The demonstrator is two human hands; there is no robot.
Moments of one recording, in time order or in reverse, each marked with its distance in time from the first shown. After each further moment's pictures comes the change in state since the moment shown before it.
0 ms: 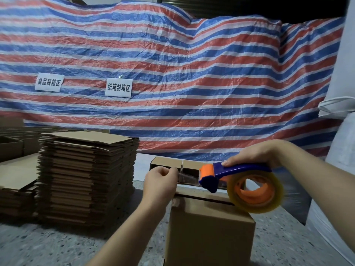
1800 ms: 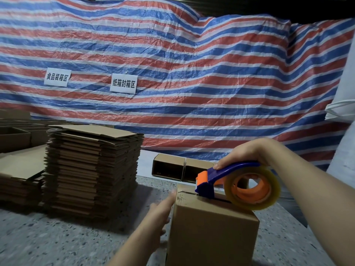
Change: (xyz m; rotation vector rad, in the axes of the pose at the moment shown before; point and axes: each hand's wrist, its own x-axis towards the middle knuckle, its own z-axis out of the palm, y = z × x) left_hand -0.022 -0.064 -0.017 -0.043 -0.259 -0.436; right_hand 0.016 -0.030 0.015 -0.083 0.019 0.086
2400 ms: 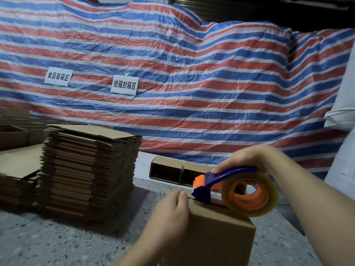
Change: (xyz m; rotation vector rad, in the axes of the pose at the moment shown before) left_hand -0.043 0.019 0.024 0.534 0.127 0.524; right_hand 0.001 0.002 -0.002 0.030 -0.022 -0.025
